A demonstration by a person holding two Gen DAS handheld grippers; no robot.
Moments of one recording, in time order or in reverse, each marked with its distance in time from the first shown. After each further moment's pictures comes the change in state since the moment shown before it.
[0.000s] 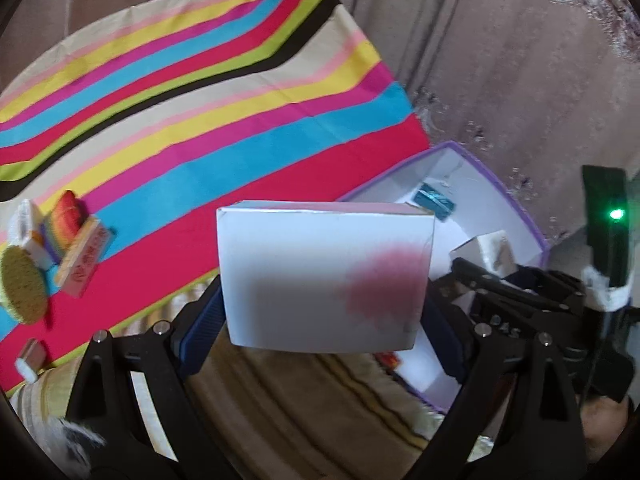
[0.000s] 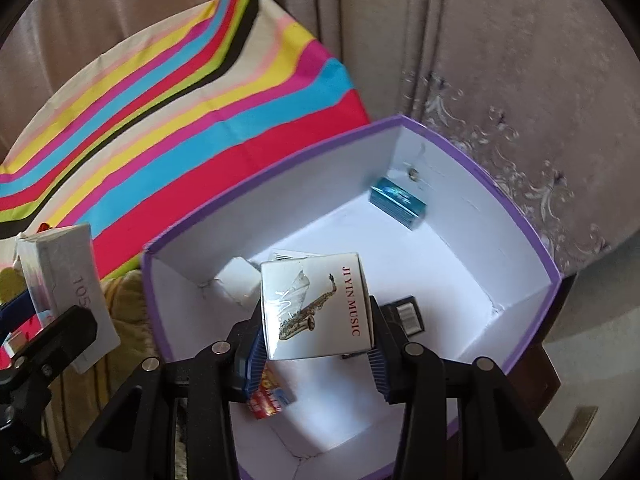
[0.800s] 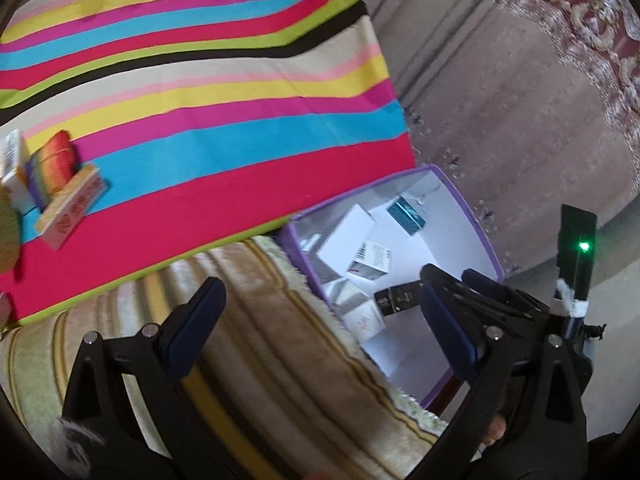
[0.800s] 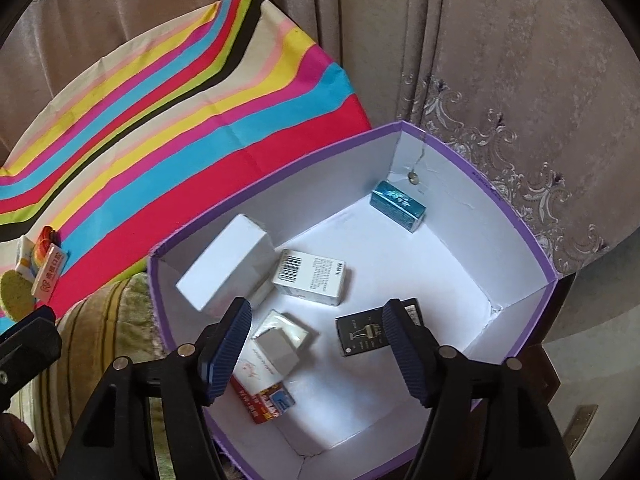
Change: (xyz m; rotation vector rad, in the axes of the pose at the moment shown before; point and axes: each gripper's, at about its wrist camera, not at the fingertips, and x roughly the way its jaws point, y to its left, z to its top) left arm -0.018 0.042 -0.007 -0.201 0.003 -0.139; right arm -0.009 0.008 0.004 -0.011 -0.010 0.018
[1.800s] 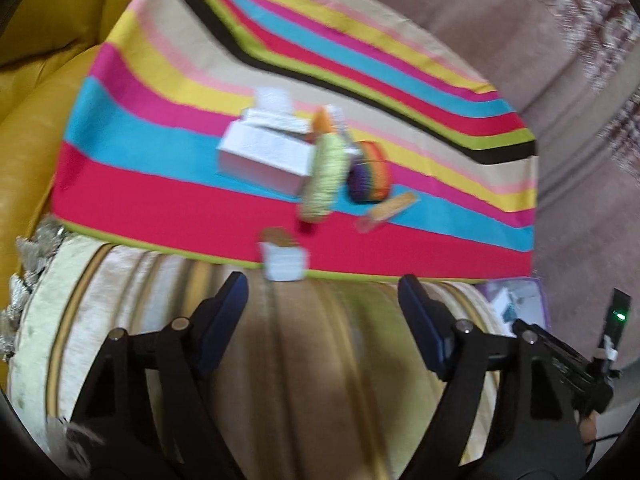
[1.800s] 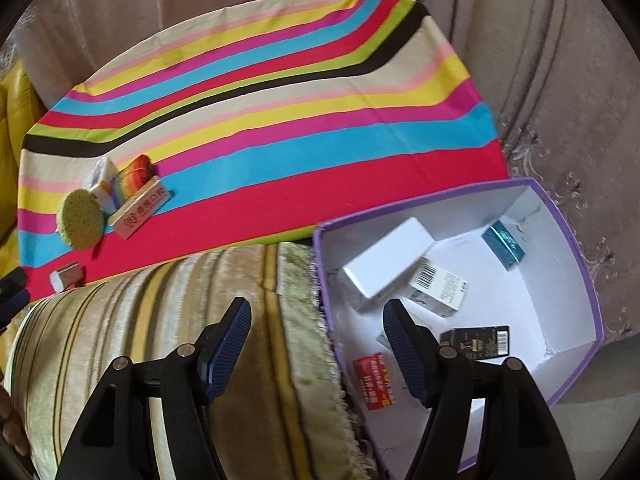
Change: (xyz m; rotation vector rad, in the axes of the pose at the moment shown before) left arm -0.132 0.198 -0.069 -0.450 -0.204 0.291; right arm -0.018 0.120 -0.019 -0.289 0.012 0.157
